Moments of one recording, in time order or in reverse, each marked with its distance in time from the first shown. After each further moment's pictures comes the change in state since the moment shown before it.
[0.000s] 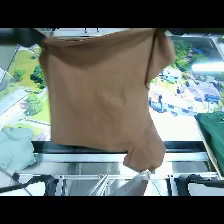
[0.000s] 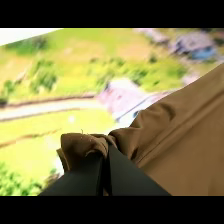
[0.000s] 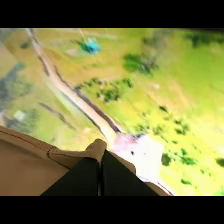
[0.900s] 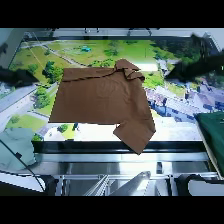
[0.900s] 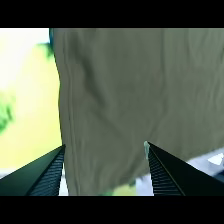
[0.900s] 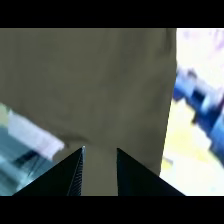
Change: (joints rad) left arm 0.330 -0.242 -0.076 0.104 -0.316 -0.119; right arm -0.224 0.043 -0.323 -0.053 0.512 0.160
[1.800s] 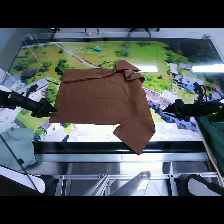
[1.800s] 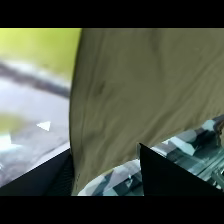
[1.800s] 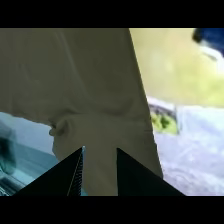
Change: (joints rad) left arm -0.055 -0.173 -0.299 0.083 0.015 -0.074; right arm -0.128 0.280 -0.702 0.182 -0.289 -0.086
